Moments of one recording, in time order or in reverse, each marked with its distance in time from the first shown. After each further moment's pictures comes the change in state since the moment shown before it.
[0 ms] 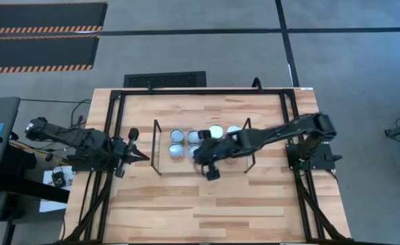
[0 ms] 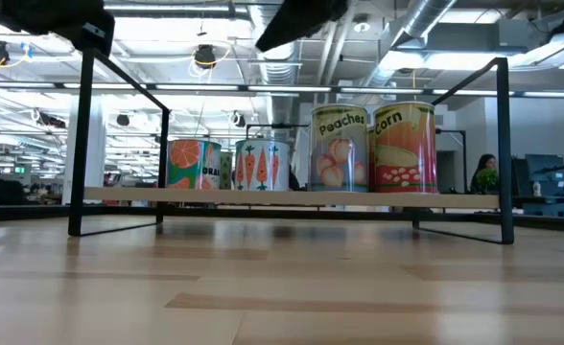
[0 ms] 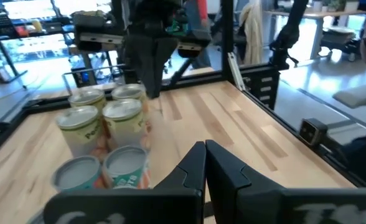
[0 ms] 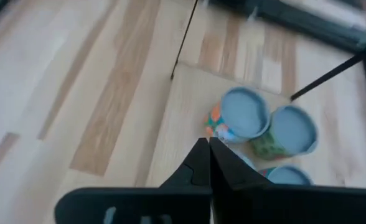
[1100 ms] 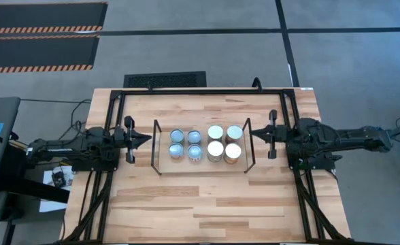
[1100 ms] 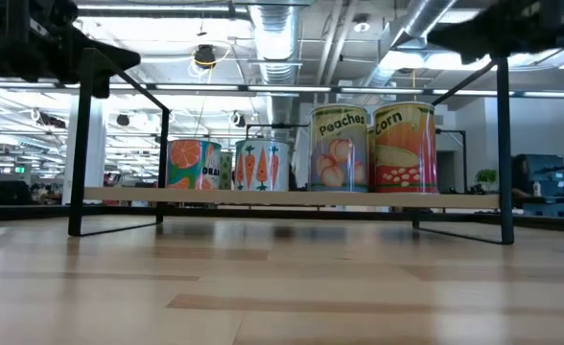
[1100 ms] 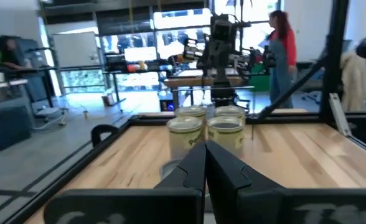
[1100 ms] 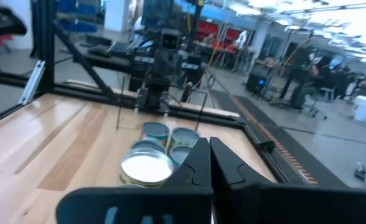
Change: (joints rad) left arm 0.343 -0.248 -0.267 0.245 -0.015 0.000; right arm -0.207 -1.330 -1.212 0.656 -0.091 -0.056
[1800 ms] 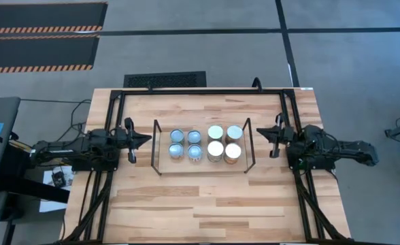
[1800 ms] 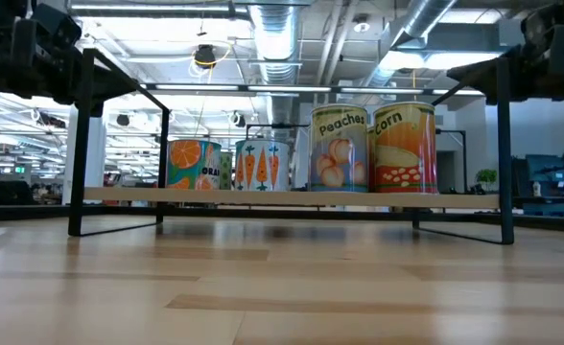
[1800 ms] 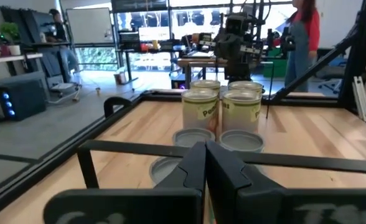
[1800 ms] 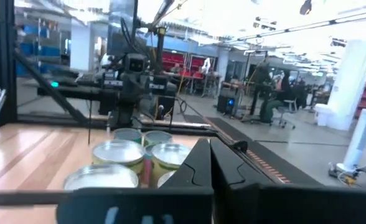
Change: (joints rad) left arm 0.000 -0.095 -0.047 -0.129 -0.075 -0.044; right arm -0.094 -0.444 -0.319 0.041 0.036 0.071
